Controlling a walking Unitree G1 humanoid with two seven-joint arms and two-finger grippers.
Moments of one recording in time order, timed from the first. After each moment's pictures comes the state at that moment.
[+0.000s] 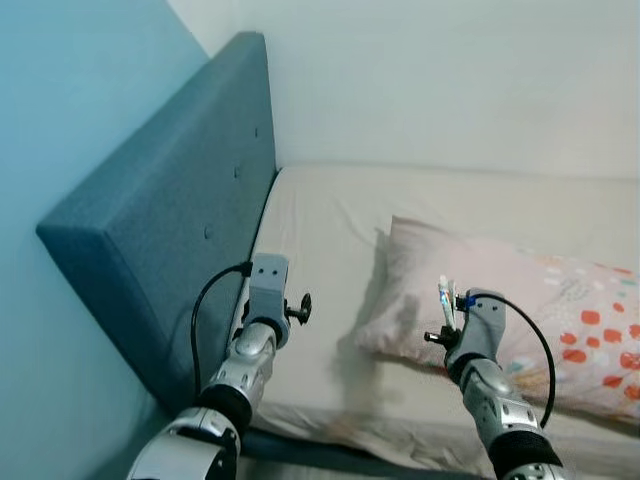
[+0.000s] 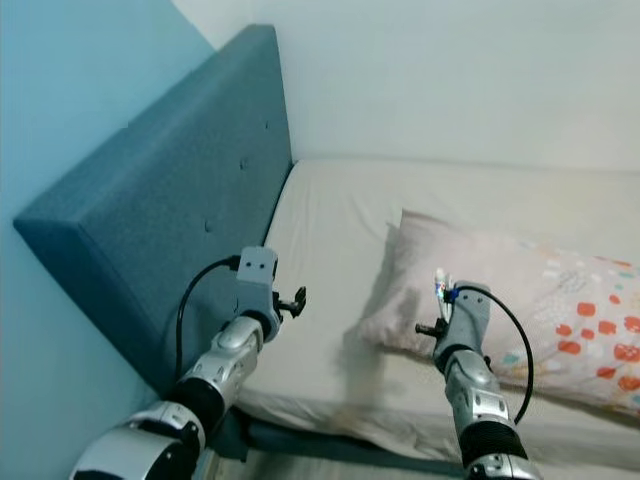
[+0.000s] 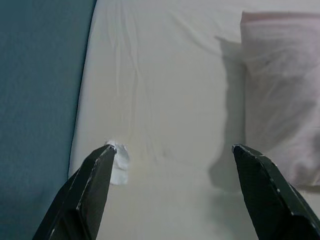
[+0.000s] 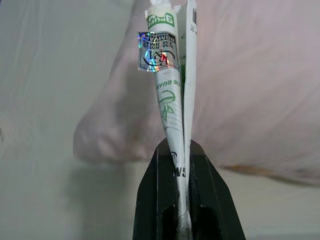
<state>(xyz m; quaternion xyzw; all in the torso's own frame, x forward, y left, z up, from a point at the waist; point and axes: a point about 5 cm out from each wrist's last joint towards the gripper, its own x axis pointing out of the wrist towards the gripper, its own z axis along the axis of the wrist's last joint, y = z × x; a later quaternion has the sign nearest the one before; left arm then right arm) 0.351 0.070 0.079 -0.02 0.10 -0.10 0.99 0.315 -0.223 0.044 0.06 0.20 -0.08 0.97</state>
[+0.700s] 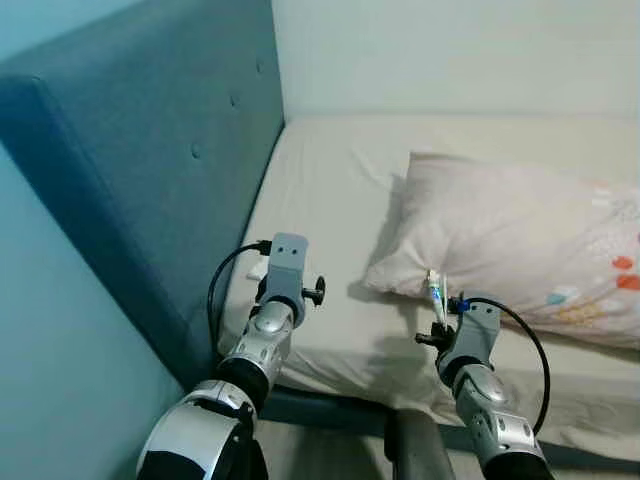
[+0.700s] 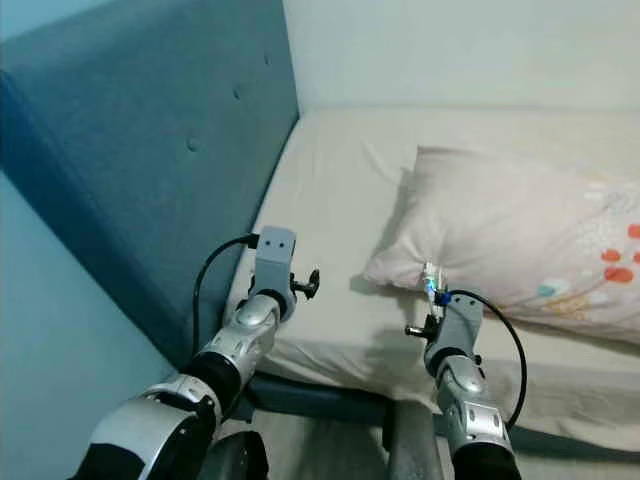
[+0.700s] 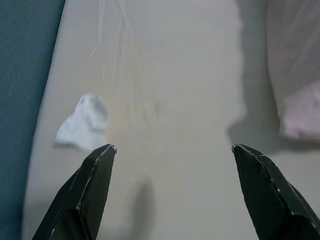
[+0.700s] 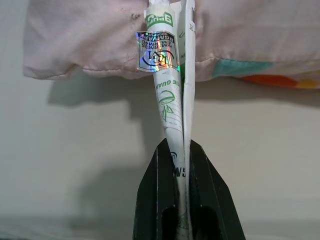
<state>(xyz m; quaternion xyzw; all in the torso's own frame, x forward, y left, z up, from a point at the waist) 0.369 0.050 0.111 0.00 0.08 -0.11 0.99 0.303 -0.209 0.056 0.07 0.16 -0.06 0.98</state>
